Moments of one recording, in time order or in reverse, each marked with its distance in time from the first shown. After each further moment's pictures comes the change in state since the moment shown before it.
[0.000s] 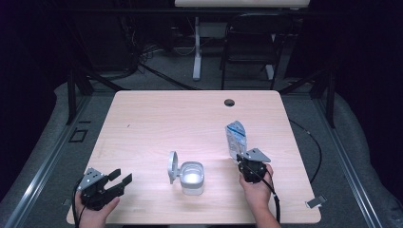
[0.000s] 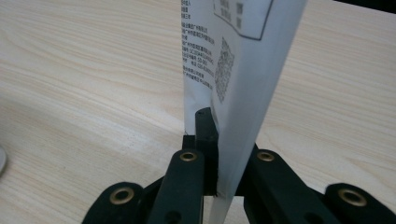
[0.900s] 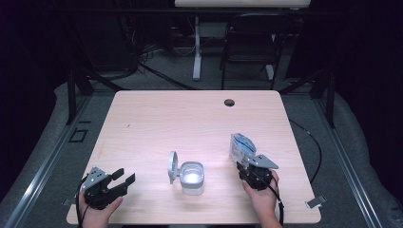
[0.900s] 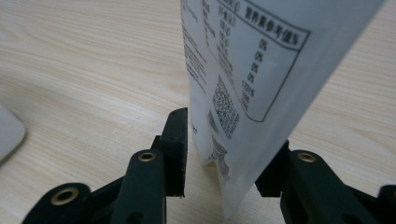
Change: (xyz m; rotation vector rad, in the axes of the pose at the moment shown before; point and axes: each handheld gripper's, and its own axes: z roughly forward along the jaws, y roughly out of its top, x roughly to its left) left arm -0.007 0.002 0.006 0.006 -0.011 0.018; right arm -0.009 -0.021 -0.012 -0.011 0.054 0.040
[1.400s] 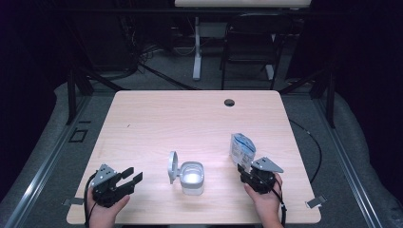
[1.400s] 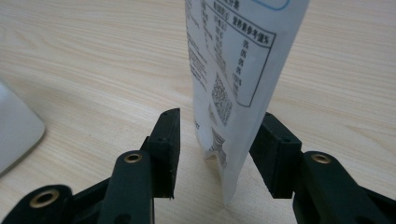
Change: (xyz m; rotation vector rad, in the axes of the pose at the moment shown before) left arm -0.020 0.015 0.010 0.013 -0.069 0.037; right arm -0.002 -0.003 -0.014 -0.031 0.022 0.011
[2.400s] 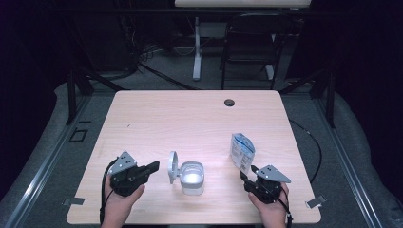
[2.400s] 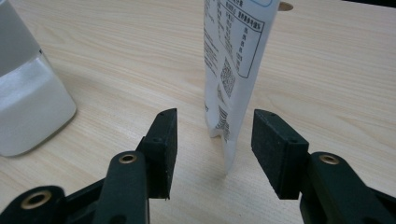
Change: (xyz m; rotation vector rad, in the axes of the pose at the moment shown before) left arm -0.041 0.047 0.017 0.005 -0.153 0.107; right arm 0.003 -0.009 -0.029 -0.022 0.026 -0.030
